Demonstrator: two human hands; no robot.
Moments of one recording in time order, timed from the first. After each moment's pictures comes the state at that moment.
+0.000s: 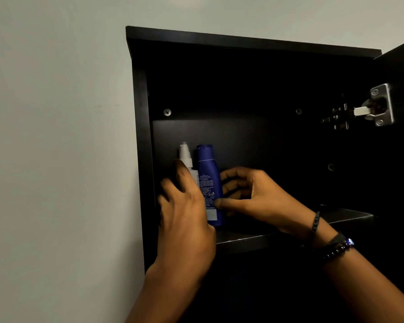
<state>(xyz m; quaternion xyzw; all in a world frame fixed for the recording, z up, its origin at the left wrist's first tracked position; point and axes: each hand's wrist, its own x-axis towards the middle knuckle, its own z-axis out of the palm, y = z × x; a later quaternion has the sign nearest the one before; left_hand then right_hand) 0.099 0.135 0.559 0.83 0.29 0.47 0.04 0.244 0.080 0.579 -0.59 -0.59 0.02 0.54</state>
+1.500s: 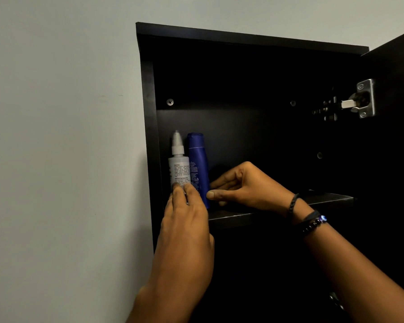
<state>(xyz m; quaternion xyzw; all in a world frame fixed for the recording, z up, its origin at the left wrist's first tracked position) 0.062 0.106 0.530 0.87 0.28 0.41 0.01 0.235 0.072 0.575 -0.65 -0.61 0.03 0.45</state>
